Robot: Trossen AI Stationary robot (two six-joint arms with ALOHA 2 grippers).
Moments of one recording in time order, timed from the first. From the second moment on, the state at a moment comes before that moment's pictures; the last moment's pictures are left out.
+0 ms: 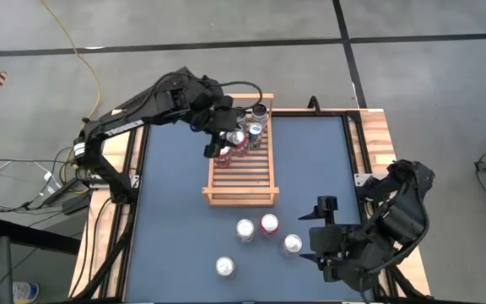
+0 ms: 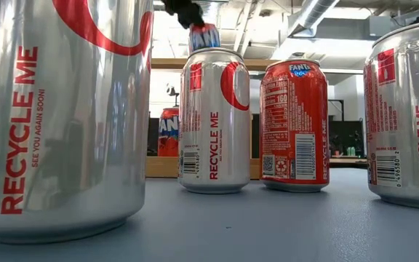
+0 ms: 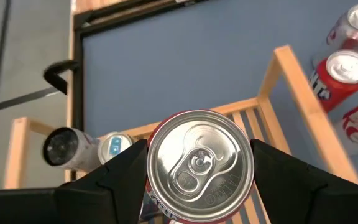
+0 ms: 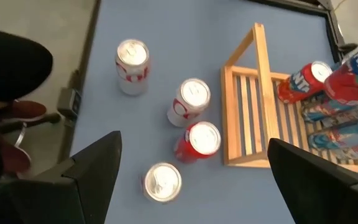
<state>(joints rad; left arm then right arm) 0.35 1.61 1.76 -0.85 0.23 0.47 0.82 1.79 2.25 -1.57 0.61 0.59</state>
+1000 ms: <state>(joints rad) 0.40 1.70 1.42 -0.49 0.19 0.52 0.80 1.79 2.03 -1.57 0.68 0.80</state>
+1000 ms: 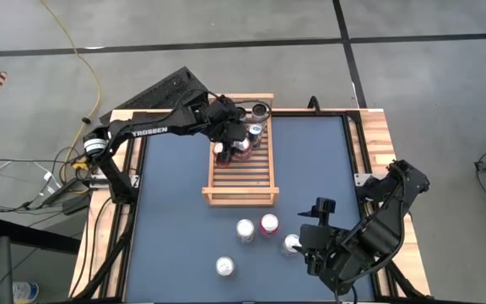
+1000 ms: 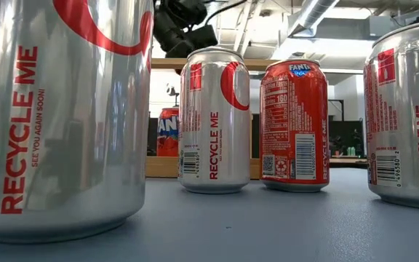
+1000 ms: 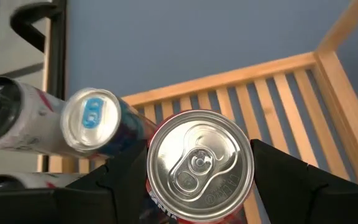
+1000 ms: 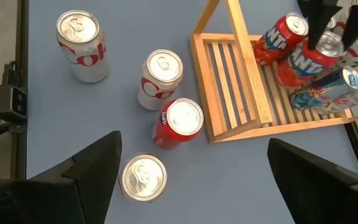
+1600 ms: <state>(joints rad) 0.40 1.77 1.42 -0.48 0.22 0.46 0.80 1.79 2.03 -1.57 0.68 0.79</state>
